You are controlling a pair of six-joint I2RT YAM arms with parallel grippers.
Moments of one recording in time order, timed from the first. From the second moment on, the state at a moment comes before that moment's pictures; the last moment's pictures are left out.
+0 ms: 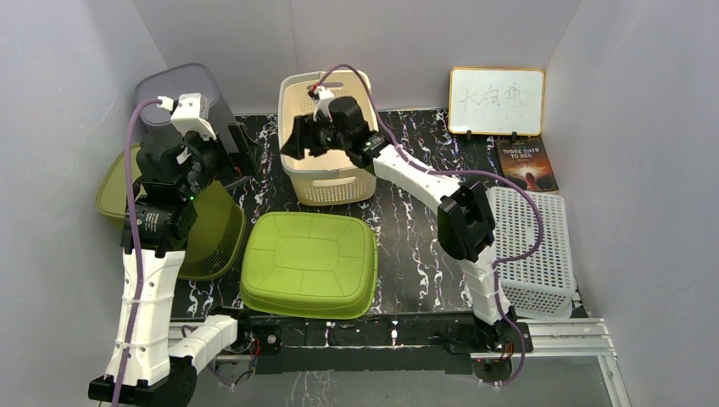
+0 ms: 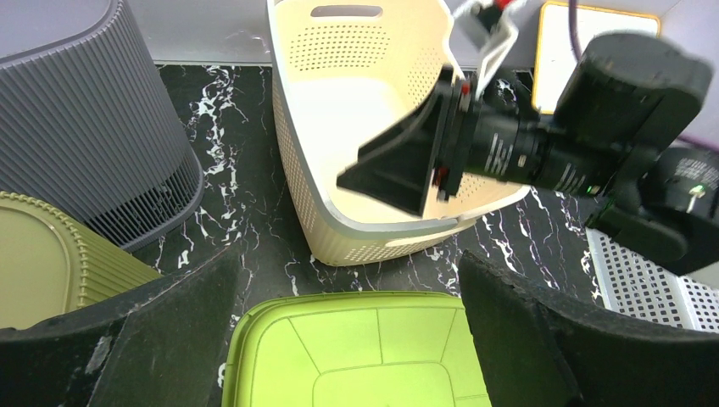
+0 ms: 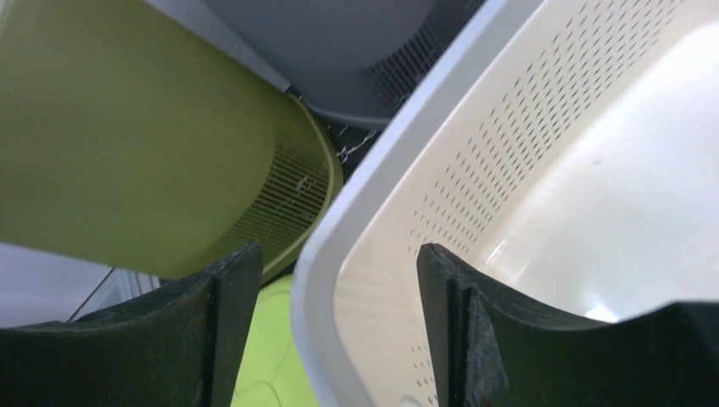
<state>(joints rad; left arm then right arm) -0.13 0.97 1.43 -0.72 0.11 -0.20 0.70 2.14 1.93 -0.07 -0.38 0.44</state>
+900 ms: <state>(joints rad) -0.13 0.95 1.44 -0.72 0.11 -0.19 0.79 2.39 2.34 -0.35 -0.19 0.42</state>
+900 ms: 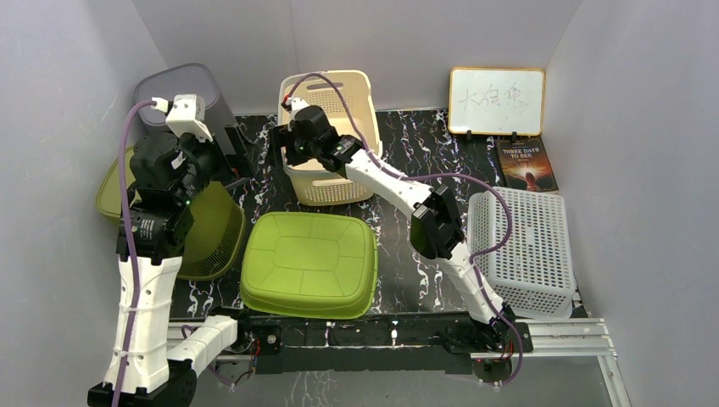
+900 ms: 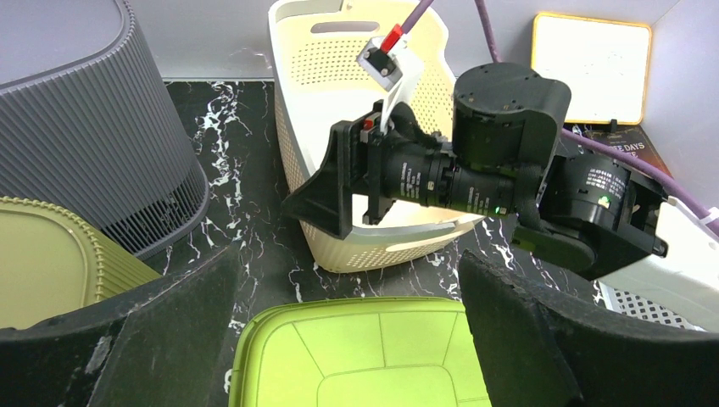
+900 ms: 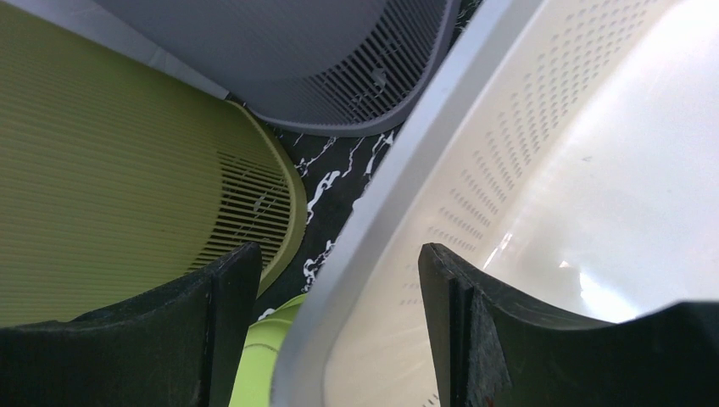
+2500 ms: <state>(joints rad) -0.13 0.90 1.45 -0.80 0.01 -0.10 0.70 2.10 1.66 0.66 -0.43 0.99</state>
